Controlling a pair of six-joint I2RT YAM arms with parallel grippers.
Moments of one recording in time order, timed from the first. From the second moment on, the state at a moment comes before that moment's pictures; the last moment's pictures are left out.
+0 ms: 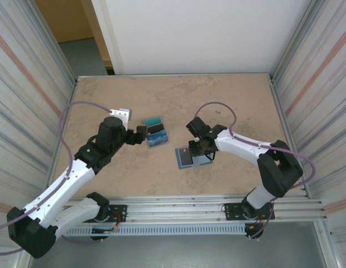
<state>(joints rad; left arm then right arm) -0.54 0.93 0.81 -0.39 -0.22 -0.21 0.70 1.56 0.99 -0.67 0.06 0.49</state>
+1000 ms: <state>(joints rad) -0.62 0.97 0.80 -0.40 -0.19 -0.21 0.56 1.43 0.88 -0.61 -0.11 0.54</state>
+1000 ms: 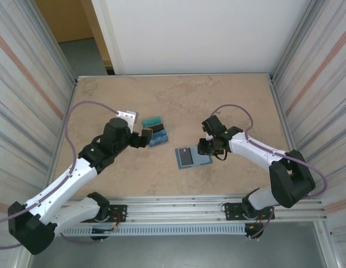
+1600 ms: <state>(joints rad) -0.92 1.41 0.80 -0.39 -0.38 -0.32 0.56 1.55 0.87 -0.47 -0.31 0.57</state>
